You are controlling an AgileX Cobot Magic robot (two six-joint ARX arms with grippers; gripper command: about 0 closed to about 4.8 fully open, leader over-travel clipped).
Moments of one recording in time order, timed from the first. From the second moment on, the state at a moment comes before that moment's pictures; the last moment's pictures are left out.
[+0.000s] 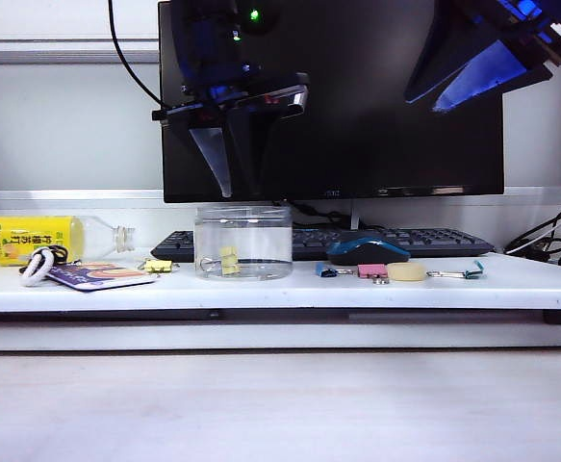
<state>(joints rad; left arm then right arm) -0.61 2.13 2.17 -1.33 0.04 -0.01 0.37 1.13 0.95 -0.43 -0.31 -0.03</state>
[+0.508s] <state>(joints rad) -0.61 2.16 2.17 -1.37 0.04 -0.08 0.37 1.13 0.95 -0.43 -0.31 -0.03</state>
